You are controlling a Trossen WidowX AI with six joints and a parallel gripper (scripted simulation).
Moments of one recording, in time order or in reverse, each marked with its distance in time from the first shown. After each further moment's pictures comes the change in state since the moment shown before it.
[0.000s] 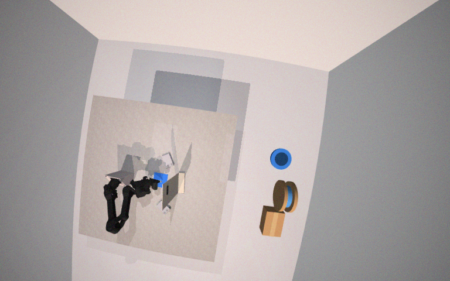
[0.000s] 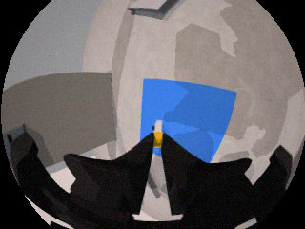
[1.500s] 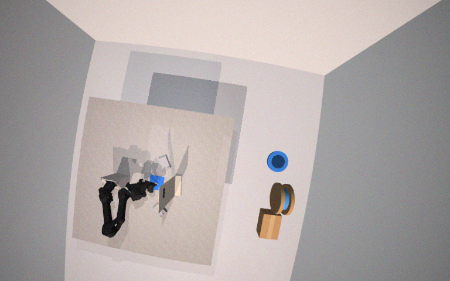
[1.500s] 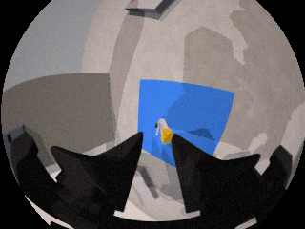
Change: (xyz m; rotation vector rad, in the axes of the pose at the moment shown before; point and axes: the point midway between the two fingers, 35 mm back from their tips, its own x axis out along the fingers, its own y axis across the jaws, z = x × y) arm 0.001 -0.005 0.001 0.001 -0.001 0.000
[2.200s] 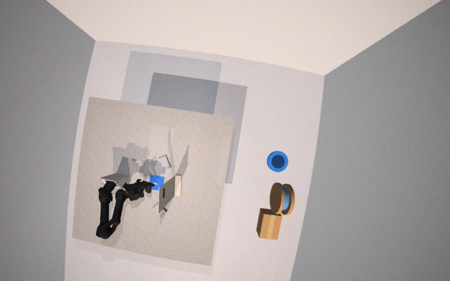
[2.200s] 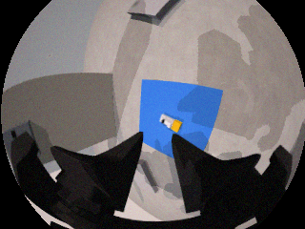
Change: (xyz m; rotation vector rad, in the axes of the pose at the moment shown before) arm -0.018 0.000 -0.001 -0.003 0.005 -0.004
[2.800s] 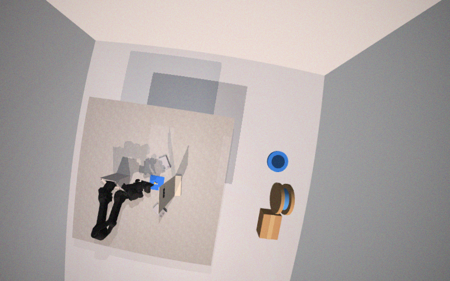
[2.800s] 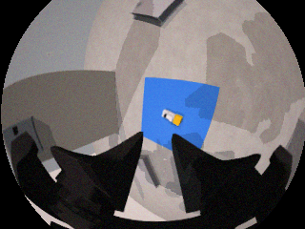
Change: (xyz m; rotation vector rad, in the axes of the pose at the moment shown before) arm -0.012 0.005 -0.004 -0.006 0.011 -0.014
